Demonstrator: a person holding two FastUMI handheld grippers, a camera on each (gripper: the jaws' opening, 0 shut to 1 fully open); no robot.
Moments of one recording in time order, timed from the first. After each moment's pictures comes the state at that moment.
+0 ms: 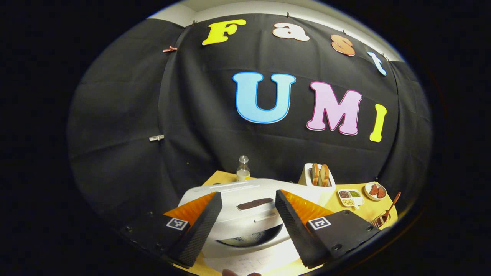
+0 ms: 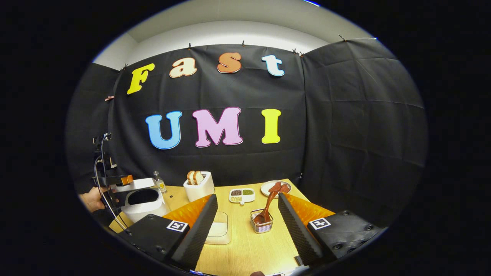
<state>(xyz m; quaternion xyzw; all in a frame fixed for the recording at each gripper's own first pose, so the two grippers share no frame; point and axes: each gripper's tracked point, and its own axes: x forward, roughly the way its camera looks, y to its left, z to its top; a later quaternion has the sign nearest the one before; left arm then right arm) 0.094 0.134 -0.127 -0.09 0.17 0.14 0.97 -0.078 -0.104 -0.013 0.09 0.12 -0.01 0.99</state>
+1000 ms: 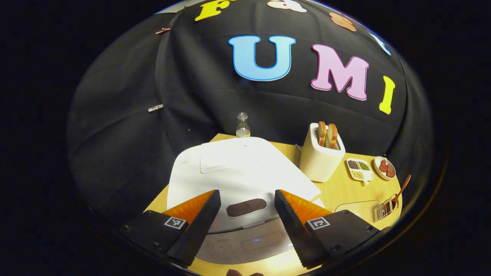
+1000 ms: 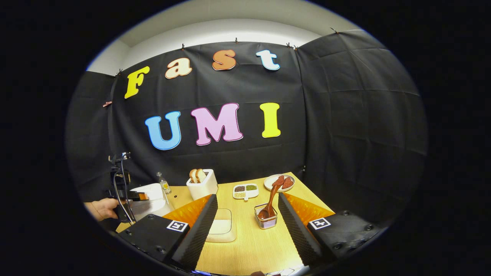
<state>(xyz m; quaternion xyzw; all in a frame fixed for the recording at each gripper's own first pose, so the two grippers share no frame) 0.089 0.097 -0.216 -0.08 0.31 0.15 0.94 -0.081 -0.104 -0.030 0.13 0.14 0.00 0.98</state>
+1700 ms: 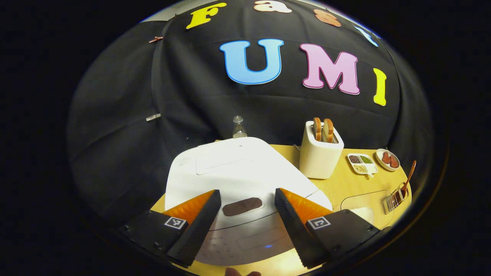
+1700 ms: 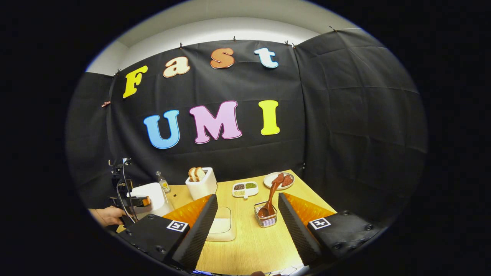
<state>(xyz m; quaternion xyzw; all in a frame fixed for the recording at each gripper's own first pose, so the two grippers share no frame) 0.092 0.091 -0.222 -0.05 0.26 0.14 0.95 -0.080 -0.101 -0.037 0.13 0.14 0.00 0.98</state>
